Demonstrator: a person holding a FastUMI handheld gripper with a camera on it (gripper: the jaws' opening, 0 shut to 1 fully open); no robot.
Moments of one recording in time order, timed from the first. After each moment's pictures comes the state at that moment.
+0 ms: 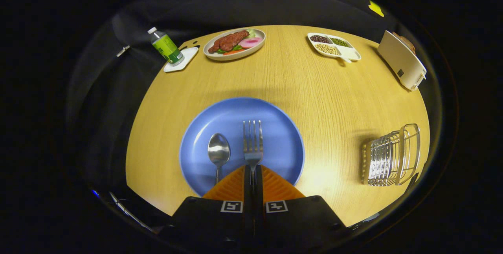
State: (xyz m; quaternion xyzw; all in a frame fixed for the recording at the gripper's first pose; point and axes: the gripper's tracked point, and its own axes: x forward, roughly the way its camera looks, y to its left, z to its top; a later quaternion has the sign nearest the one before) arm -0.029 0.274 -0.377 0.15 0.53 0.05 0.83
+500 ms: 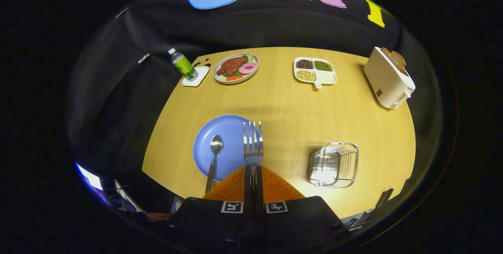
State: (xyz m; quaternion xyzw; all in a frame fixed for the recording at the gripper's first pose) arm -0.073 0.154 -0.275 0.13 0.54 0.09 0.83
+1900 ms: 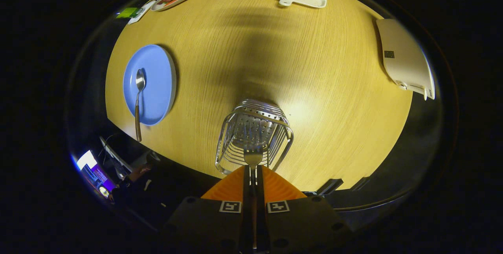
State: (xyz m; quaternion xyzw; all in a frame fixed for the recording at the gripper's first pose) arm -0.095 0.039 -0.371 0.01 0.81 0.11 0.57
